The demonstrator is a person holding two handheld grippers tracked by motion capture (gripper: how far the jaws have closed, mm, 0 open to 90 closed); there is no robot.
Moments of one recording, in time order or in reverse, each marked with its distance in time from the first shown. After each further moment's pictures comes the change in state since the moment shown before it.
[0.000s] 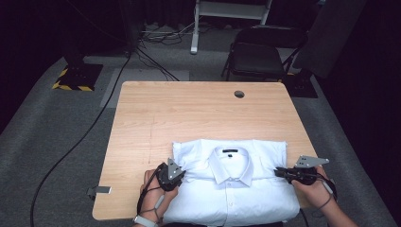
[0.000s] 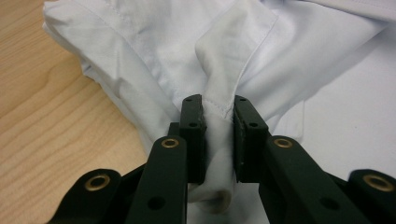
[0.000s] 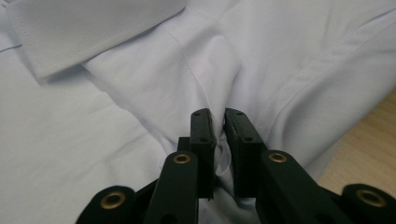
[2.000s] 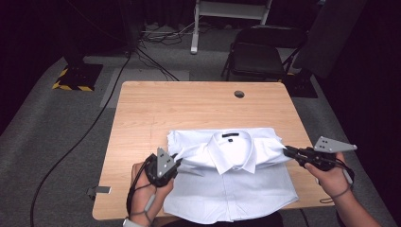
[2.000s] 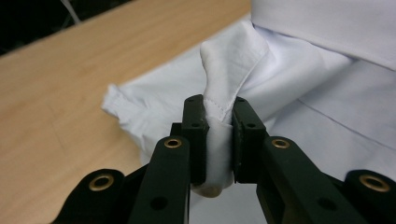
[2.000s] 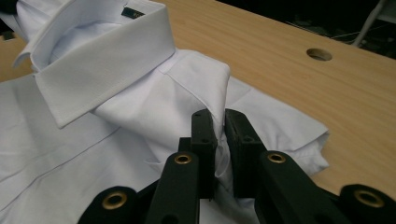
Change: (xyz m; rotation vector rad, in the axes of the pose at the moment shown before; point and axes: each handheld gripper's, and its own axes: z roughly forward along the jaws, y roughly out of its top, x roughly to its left) left arm -0.022 0.033 -0.099 -0.126 0.020 -0.025; right arm 0.018 0.066 -0.073 -0.229 -0.027 -0.059
